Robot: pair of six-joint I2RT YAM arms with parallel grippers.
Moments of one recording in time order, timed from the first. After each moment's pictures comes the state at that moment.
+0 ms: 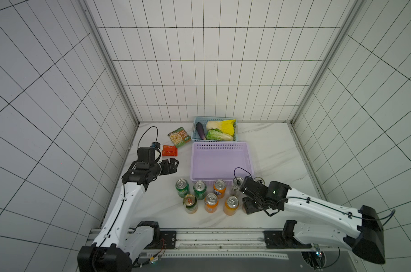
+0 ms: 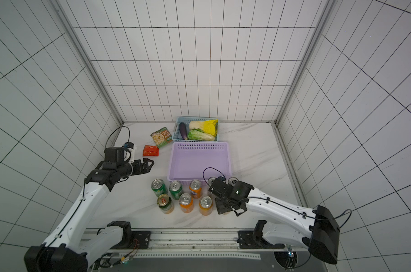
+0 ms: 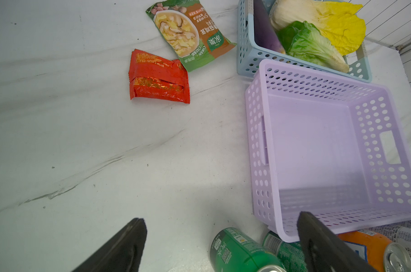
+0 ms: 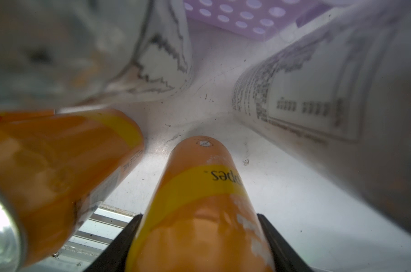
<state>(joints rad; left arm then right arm) -0.04 1.01 0.85 -0.66 0.24 -0.22 1.13 1.12 0.80 -1.05 0.15 0.72</state>
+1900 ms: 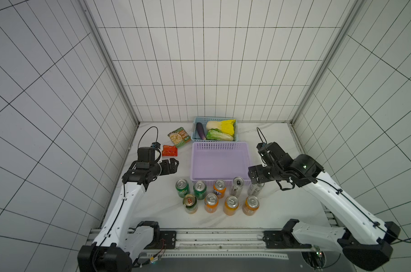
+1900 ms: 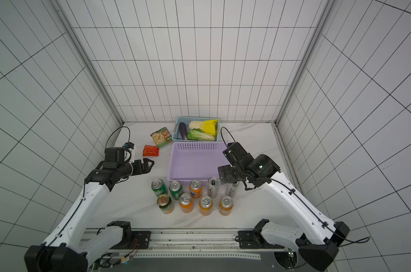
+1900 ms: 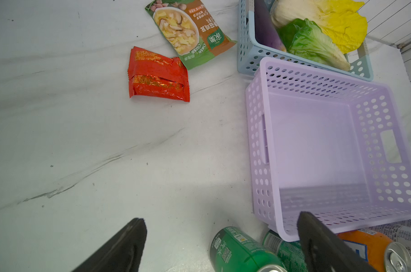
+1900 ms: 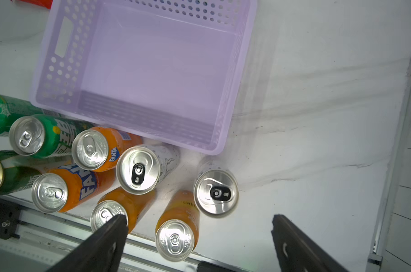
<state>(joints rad) -0.04 1.02 0.85 -0.67 0.24 -0.22 0.77 1.15 1.35 -1.27 0.19 0.37</state>
